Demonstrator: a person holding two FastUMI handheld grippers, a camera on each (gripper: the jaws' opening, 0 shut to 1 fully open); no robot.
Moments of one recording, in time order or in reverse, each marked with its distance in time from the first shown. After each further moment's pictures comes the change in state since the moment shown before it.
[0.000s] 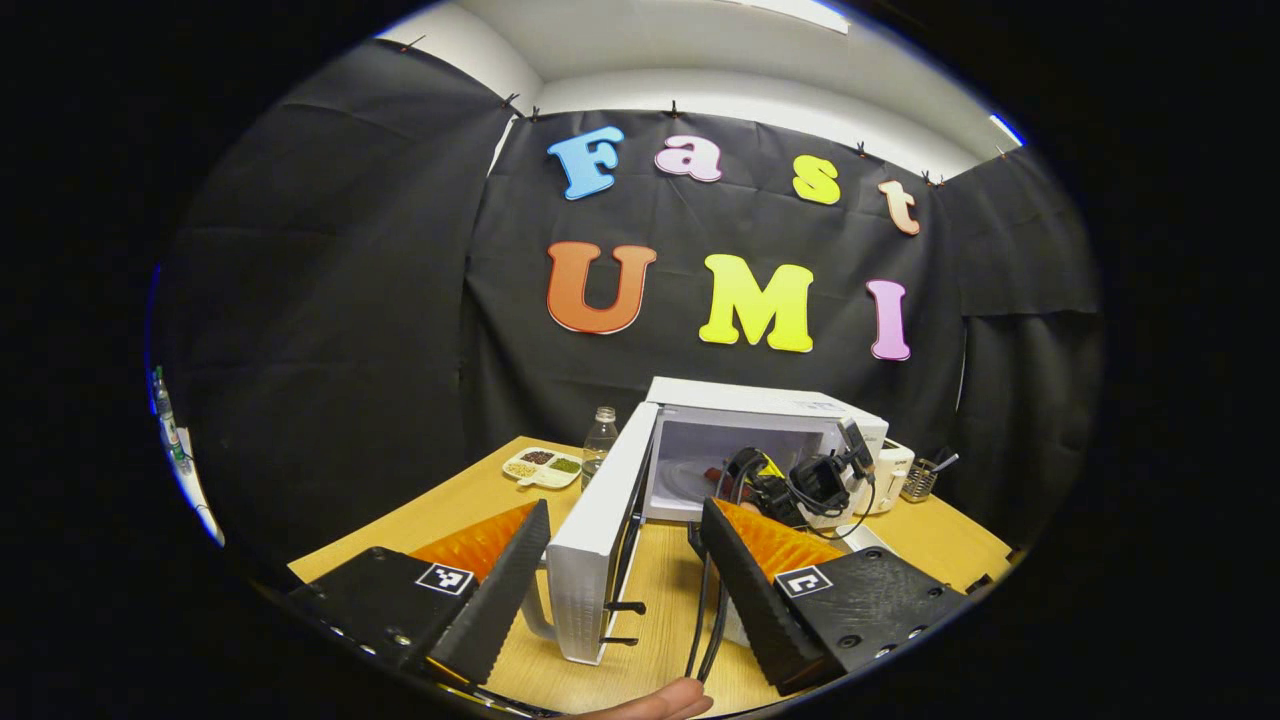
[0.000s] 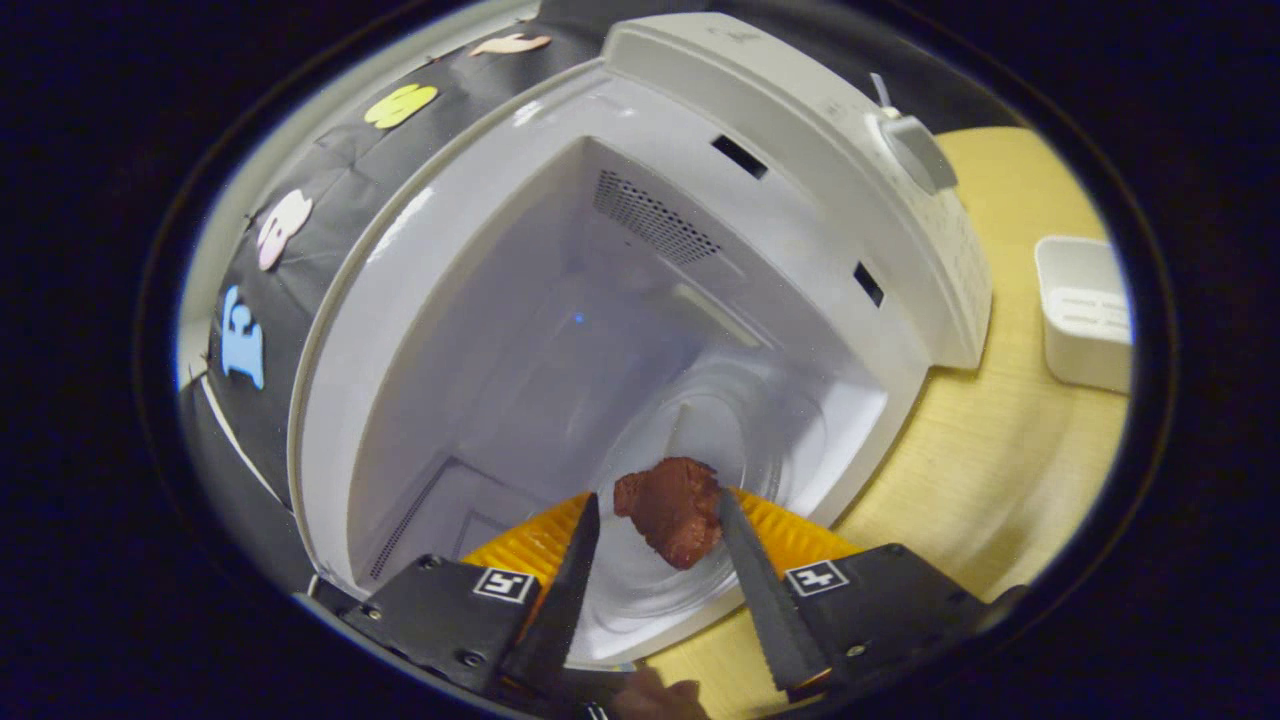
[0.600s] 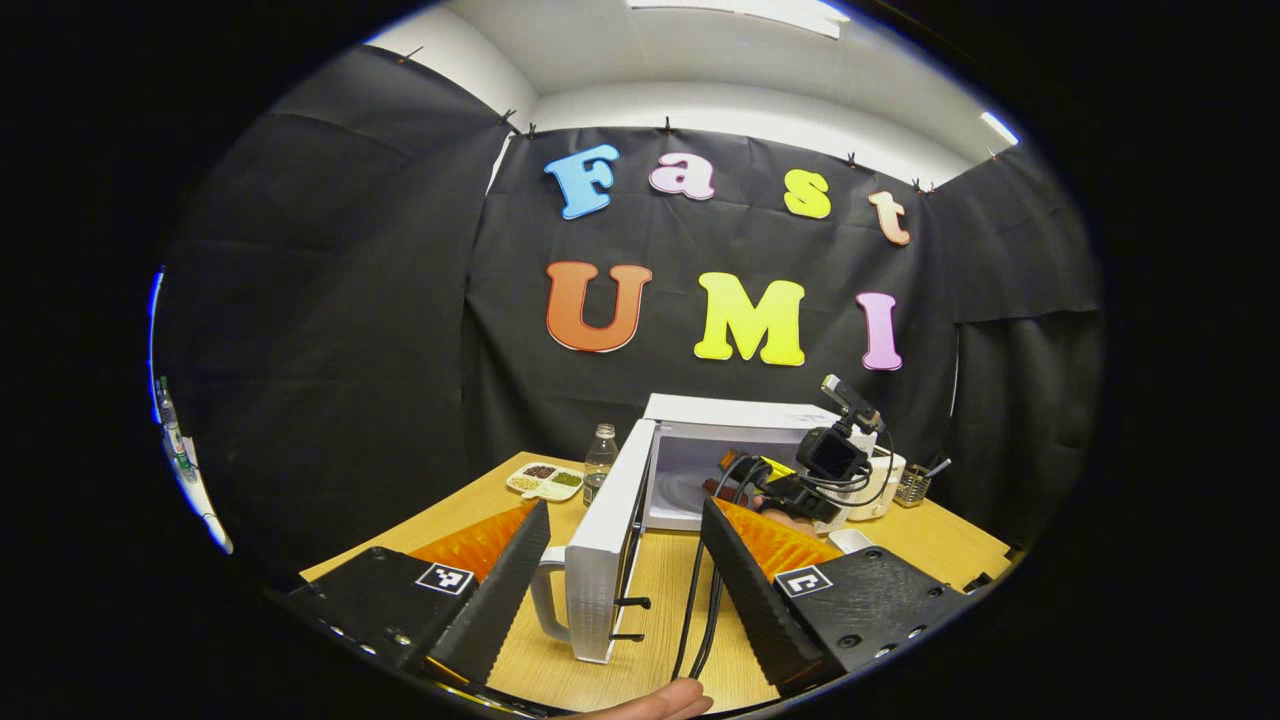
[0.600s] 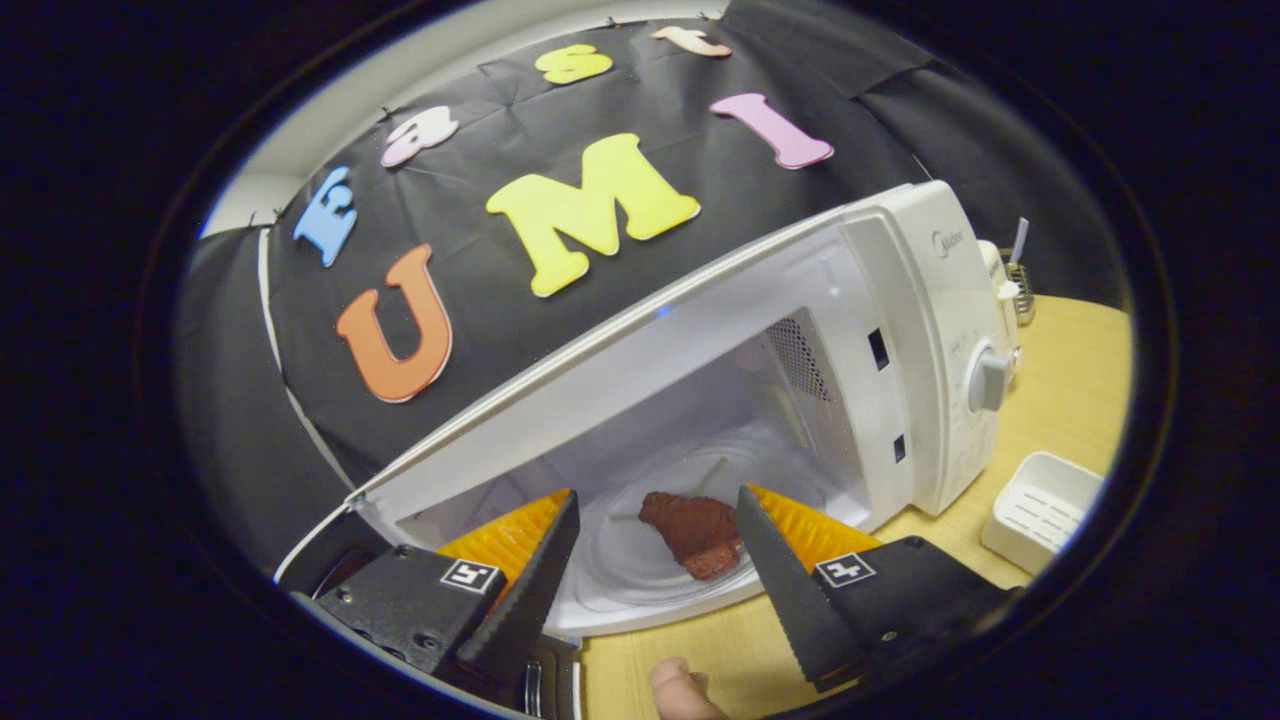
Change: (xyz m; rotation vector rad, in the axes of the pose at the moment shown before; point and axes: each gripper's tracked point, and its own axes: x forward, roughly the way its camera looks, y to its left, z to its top) left arm -0.029 0.000 0.020 0.026 -0.067 -0.005; right arm -0.072 0.030 0.033 -0.379 0.002 0.134
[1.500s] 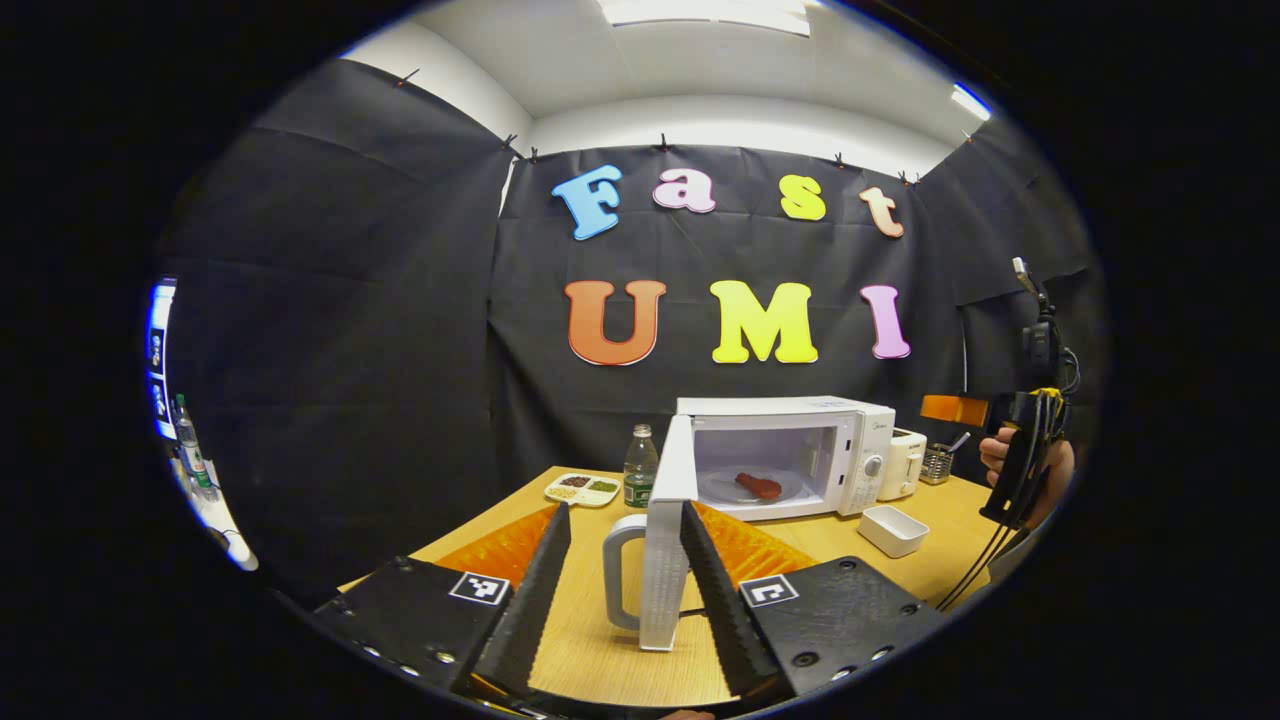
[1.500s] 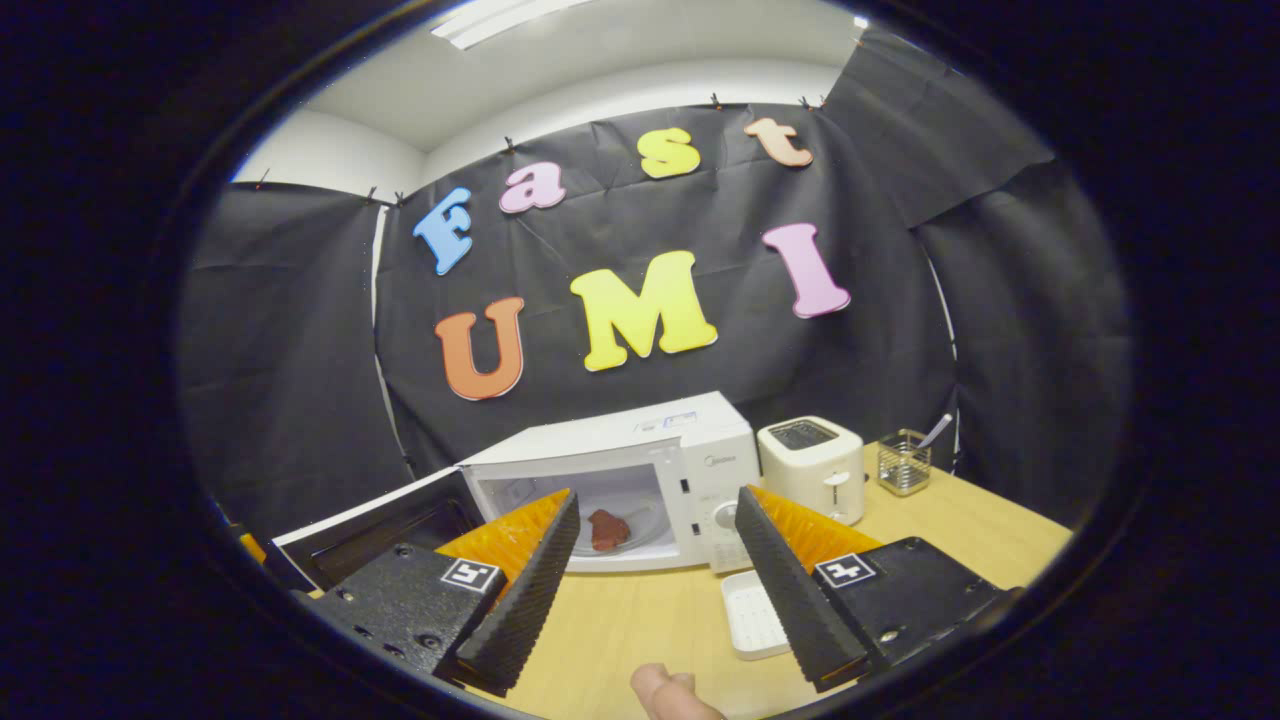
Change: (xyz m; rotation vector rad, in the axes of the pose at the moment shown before) left arm -0.030 0.041 -0.029 0.062 -0.061 0.029; right arm -0.262 -0.118 0.120 -0.278 -0.210 0.094
